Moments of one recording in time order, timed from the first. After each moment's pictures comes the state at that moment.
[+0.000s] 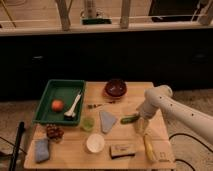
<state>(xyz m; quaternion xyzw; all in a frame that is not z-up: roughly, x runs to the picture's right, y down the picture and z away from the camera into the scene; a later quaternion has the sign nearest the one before) 0.213 0.198 0.850 -0.34 -0.08 0.05 0.94</state>
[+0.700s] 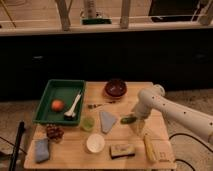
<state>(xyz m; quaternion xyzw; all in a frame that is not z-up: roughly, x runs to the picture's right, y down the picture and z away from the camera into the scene) 0.191 0.203 0.856 -0.34 -0.08 0.00 0.94</state>
